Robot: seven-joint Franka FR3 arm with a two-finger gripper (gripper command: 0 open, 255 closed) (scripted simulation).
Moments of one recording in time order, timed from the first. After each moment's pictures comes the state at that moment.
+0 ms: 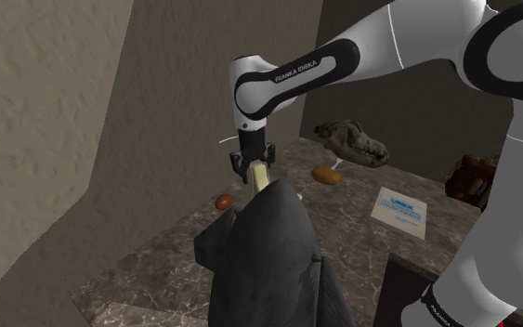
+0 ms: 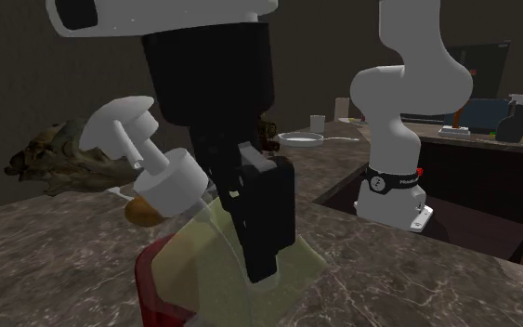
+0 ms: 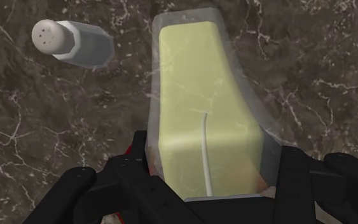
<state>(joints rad) 0.10 0.24 0.19 -1.87 -0.05 1.93 0.49</state>
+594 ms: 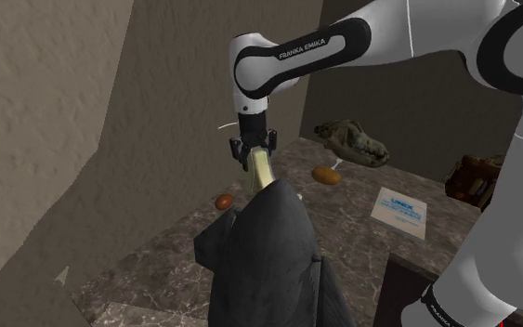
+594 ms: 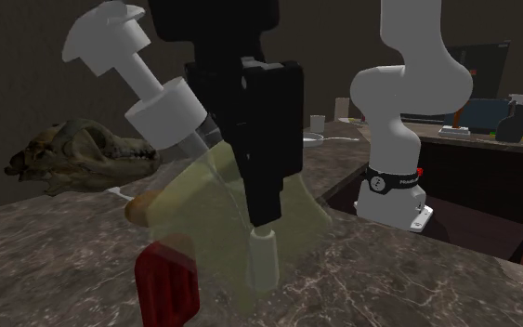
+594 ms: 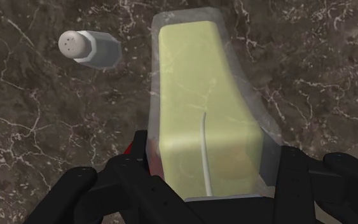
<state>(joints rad) 0.10 0.20 0.19 -1.80 -0.04 1.82 0.48</state>
